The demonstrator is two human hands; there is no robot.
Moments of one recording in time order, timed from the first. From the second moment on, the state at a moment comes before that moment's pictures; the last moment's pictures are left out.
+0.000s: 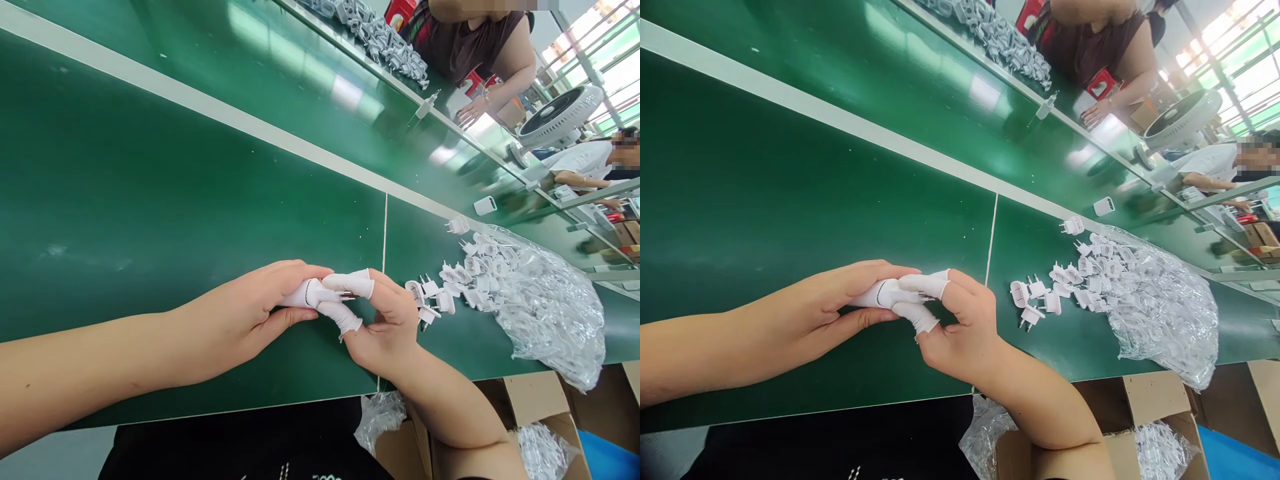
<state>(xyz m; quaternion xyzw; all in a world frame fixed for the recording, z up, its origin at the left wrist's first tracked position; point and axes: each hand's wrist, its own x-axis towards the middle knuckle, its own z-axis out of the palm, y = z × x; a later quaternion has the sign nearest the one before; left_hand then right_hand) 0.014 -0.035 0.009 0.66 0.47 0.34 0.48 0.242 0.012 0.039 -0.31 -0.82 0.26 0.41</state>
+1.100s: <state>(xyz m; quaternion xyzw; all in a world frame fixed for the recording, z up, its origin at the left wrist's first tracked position) 0.021 -0.040 0.023 0.53 0.40 0.43 0.61 0.240 0.022 0.024 -0.26 -0.81 0.24 0.47</state>
